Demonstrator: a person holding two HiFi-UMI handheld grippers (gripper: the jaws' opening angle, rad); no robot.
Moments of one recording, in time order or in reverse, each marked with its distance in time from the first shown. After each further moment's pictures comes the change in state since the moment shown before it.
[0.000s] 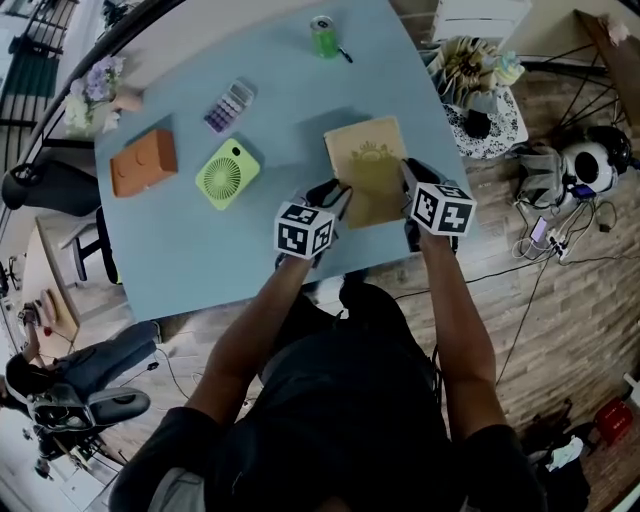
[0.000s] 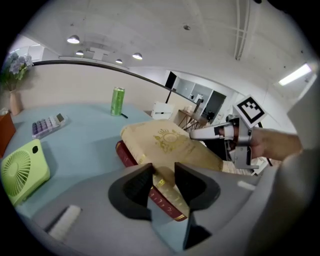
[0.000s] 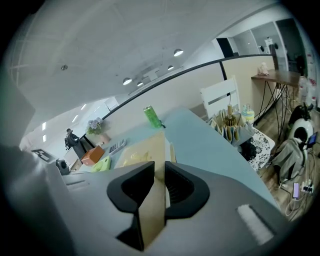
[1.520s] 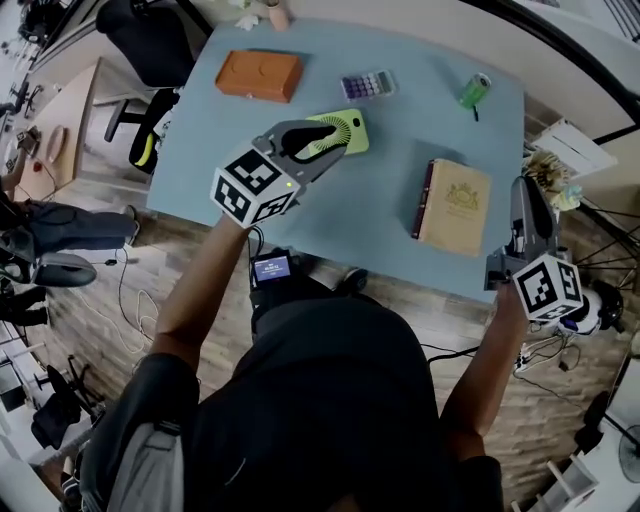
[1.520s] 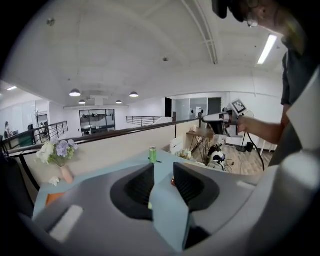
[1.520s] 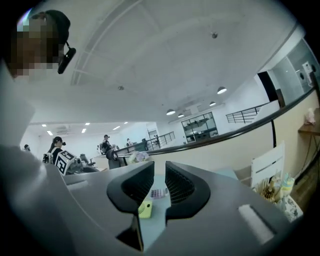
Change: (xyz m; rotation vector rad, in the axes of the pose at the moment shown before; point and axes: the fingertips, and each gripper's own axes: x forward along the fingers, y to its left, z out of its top) left arm -0.315 0.070 0.114 0.297 -0.304 0.194; right arm -0.150 0.210 0.186 -0.338 -0.398 0.379
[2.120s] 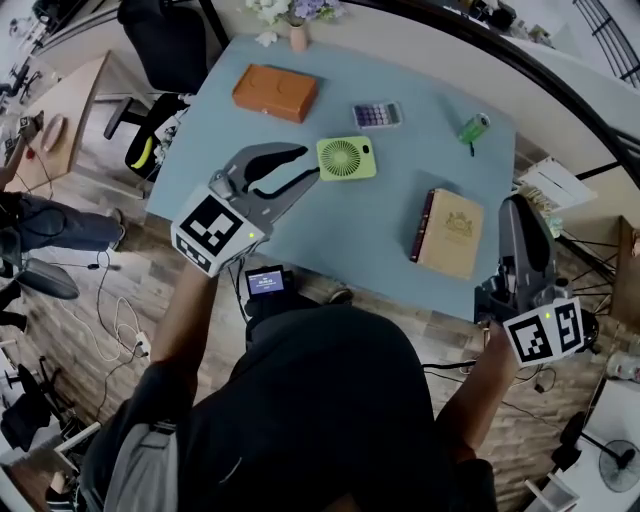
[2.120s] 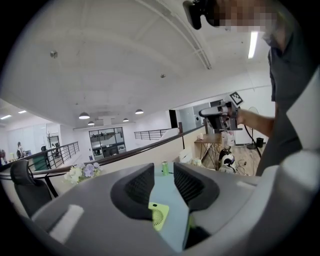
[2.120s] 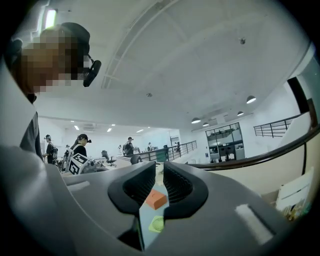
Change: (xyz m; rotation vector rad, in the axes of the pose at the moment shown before) left arm -0.130 0.003 0.049 0.130 -0.168 0.124; right arm -0.011 0.160 0.078 -0.150 -0.072 0.250
